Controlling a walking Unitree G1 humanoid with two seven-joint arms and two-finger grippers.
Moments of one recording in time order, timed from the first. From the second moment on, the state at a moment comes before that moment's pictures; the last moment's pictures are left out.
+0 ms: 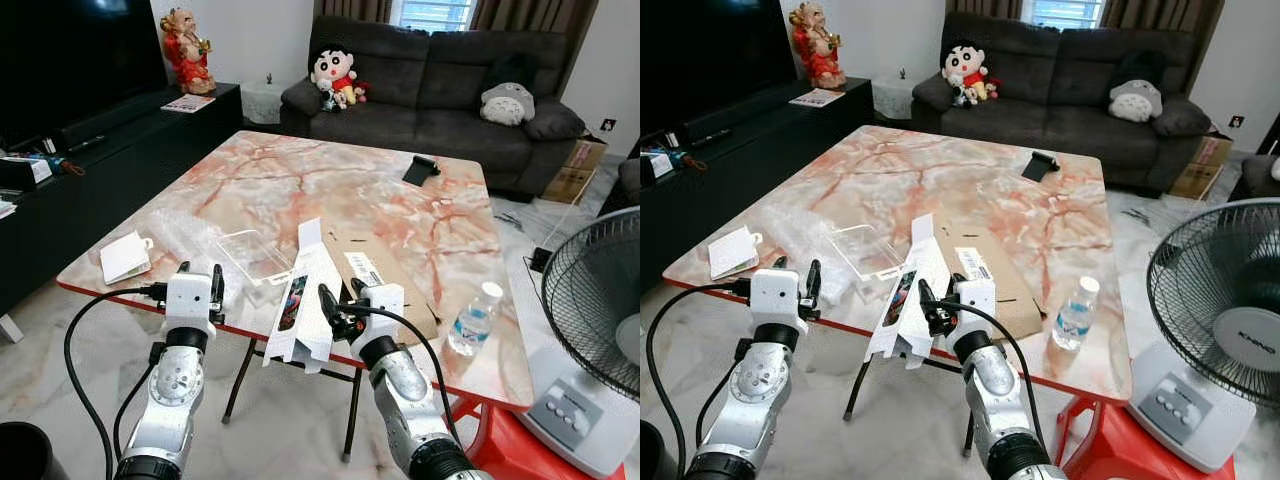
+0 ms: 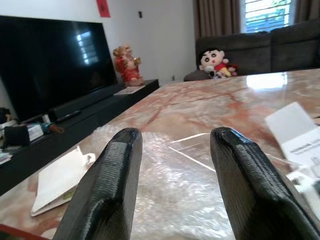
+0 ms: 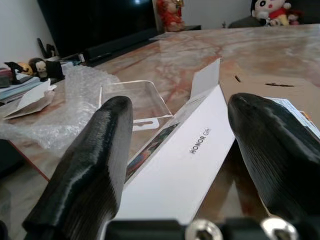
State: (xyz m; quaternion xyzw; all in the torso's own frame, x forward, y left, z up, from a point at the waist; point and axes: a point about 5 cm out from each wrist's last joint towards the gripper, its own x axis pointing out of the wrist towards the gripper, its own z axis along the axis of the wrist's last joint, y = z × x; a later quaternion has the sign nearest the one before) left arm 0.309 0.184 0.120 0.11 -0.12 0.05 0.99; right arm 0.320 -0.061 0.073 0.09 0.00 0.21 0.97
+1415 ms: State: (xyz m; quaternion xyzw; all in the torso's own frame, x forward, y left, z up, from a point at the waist) left arm 0.301 0.170 0.143 0.22 -0.15 -0.04 0.96; right arm 0.320 -0.057 0.077 0.08 -0.01 0.22 0.97
